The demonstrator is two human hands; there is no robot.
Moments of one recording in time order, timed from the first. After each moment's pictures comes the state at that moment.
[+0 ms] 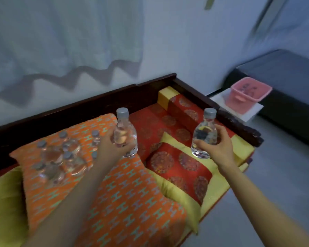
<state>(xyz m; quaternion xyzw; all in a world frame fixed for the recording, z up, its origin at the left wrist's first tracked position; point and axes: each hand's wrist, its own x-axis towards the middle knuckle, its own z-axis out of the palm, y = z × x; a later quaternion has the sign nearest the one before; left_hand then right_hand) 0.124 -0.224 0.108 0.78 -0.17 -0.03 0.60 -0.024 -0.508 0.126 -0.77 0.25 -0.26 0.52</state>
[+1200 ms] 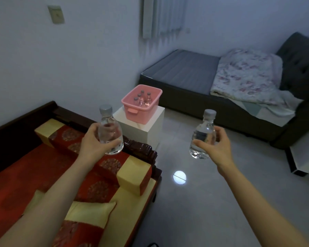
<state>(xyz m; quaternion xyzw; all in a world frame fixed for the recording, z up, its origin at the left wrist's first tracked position) 0.022 -0.824 0.144 0.75 -0.34 -0.14 0.55 -0.282 -1.030 0.150 -0.68 0.43 -0.40 0.44</state>
